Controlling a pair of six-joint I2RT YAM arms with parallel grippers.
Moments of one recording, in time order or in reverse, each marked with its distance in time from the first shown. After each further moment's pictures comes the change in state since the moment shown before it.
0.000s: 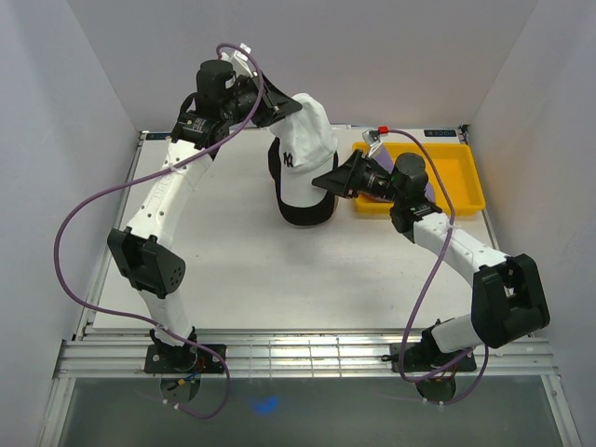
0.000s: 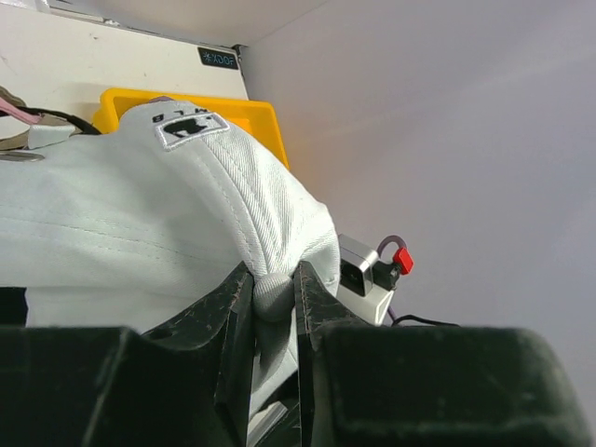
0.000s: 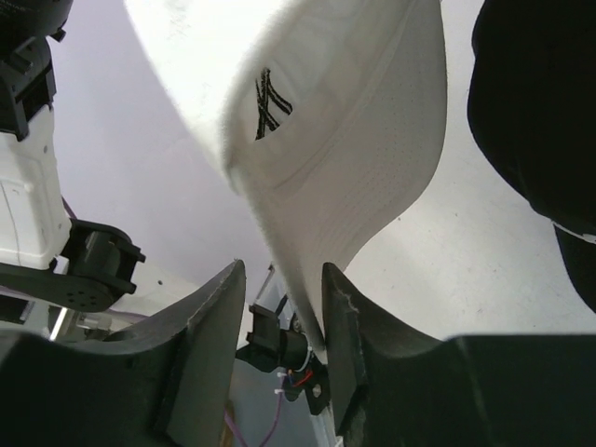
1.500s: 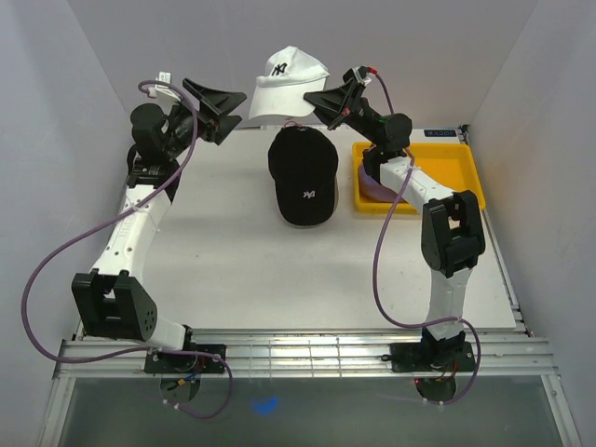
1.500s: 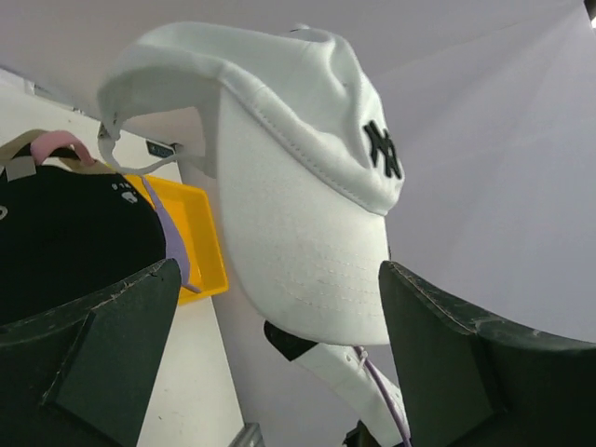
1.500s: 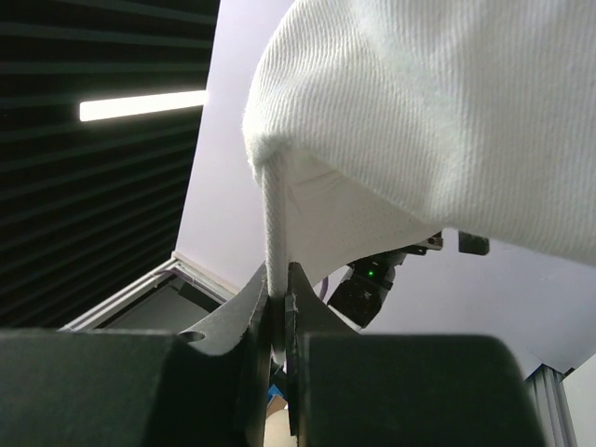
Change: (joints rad) left arm 0.288 -0.375 -0.654 0.636 0.113 -0.345; right arm -0.025 0.570 0.674 0.645 0.047 0.945
